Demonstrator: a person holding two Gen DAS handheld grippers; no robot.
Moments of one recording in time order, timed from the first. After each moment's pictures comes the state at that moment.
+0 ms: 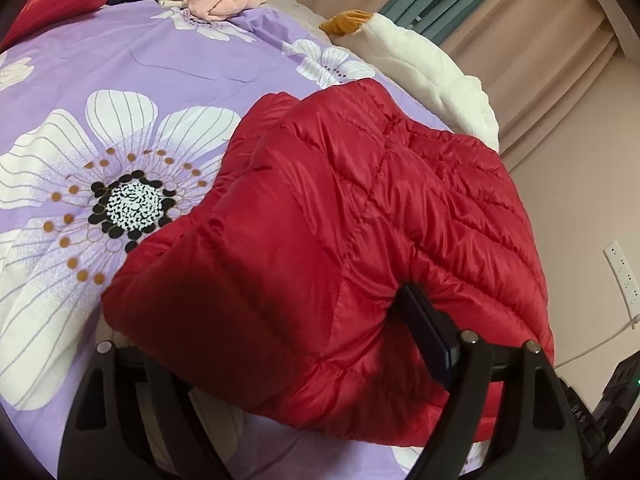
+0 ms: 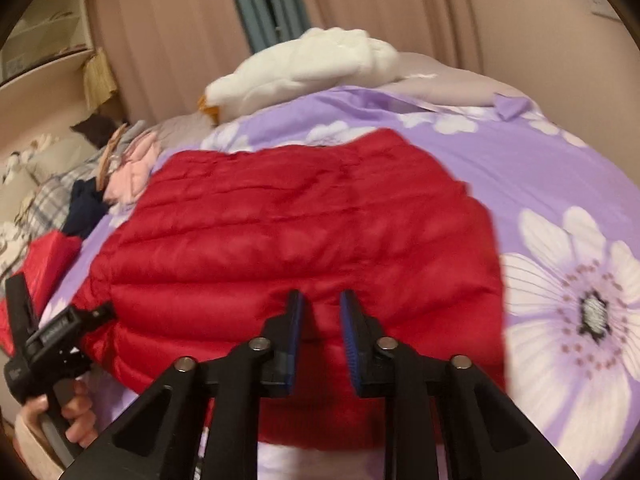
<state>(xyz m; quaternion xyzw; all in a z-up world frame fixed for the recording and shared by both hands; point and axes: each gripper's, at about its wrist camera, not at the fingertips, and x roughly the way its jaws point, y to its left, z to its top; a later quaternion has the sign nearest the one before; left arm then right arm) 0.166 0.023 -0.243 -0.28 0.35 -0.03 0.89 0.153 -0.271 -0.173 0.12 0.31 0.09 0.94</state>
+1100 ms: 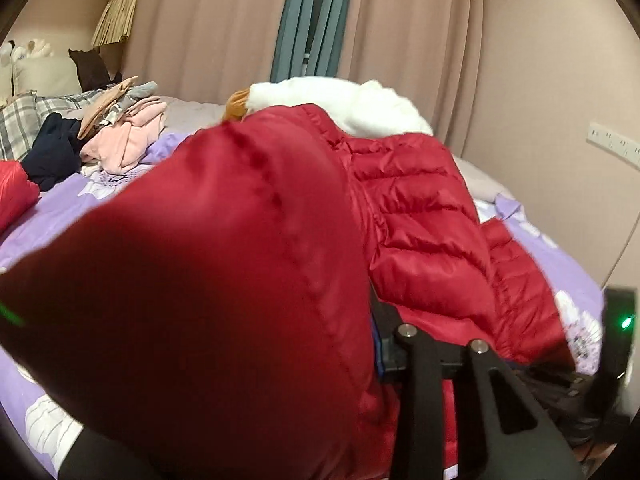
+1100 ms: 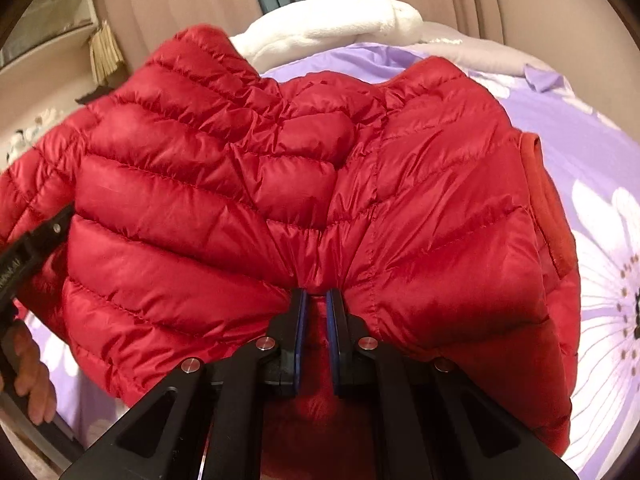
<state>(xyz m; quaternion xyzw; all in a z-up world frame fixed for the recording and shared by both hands) 0.156 -0.063 -0.180 -0.06 0.23 -0.09 0.97 0.182 -0.271 -0.218 0.13 0.38 0.12 0.91</state>
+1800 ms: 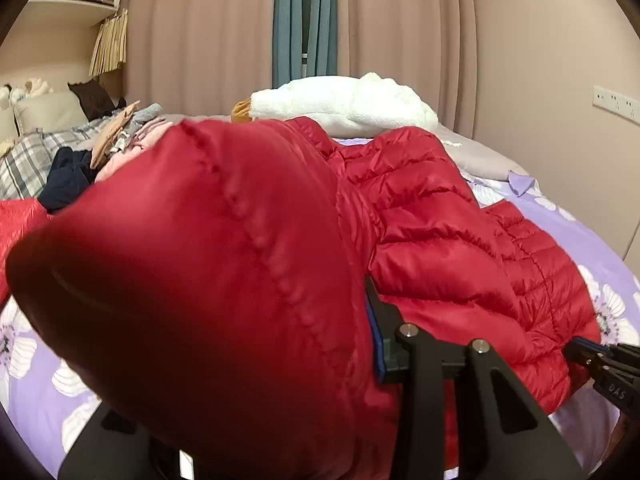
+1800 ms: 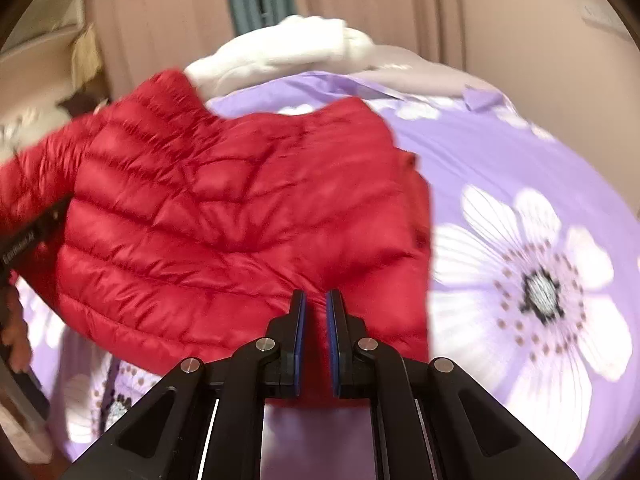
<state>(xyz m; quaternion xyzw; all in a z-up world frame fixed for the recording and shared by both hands) 0.146 -0.082 -0.171 0.01 0.23 -0.05 0.97 0.118 -0.325 -0.194 0.11 0.35 0.03 0.93</state>
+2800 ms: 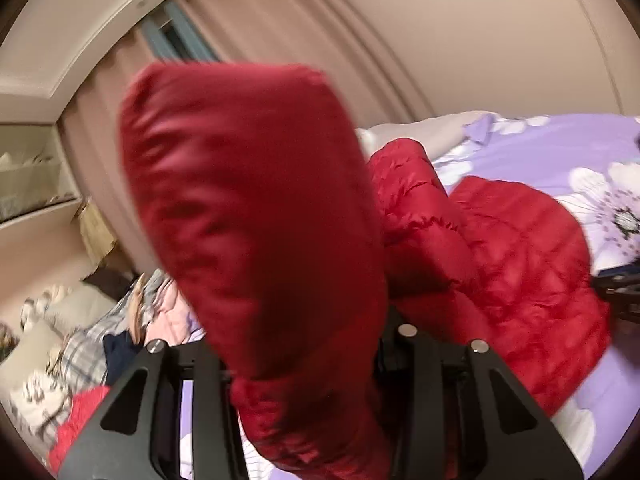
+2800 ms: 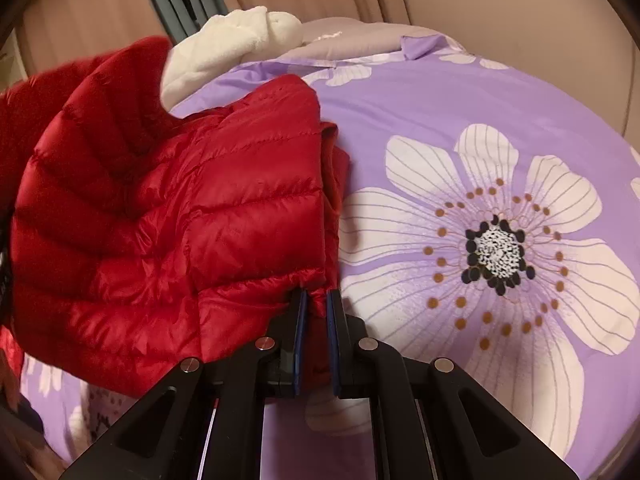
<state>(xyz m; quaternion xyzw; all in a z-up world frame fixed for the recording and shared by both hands) 0.109 -0.205 -0.161 0.32 0.10 -0.06 0.94 0.136 -0.381 -0.219 0.20 0.39 0.00 0.90</state>
